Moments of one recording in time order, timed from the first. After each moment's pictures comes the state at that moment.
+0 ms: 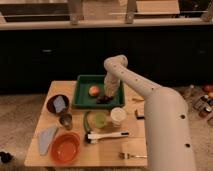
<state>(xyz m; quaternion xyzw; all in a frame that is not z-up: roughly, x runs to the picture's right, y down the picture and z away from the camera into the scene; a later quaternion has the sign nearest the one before) 0.036 0.045 0.933 -0.29 -0.20 -0.36 0.86</state>
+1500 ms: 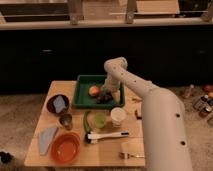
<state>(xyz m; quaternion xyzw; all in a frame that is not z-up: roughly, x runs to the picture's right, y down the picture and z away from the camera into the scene) 0.041 0.059 0.951 -0.31 -0.19 -0.34 0.87</state>
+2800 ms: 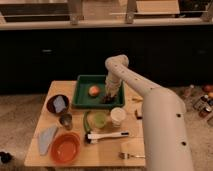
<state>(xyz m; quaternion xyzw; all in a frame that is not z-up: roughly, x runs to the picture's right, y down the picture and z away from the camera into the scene) 0.049 0.038 0.938 -0.30 -0.19 -0.34 0.87</state>
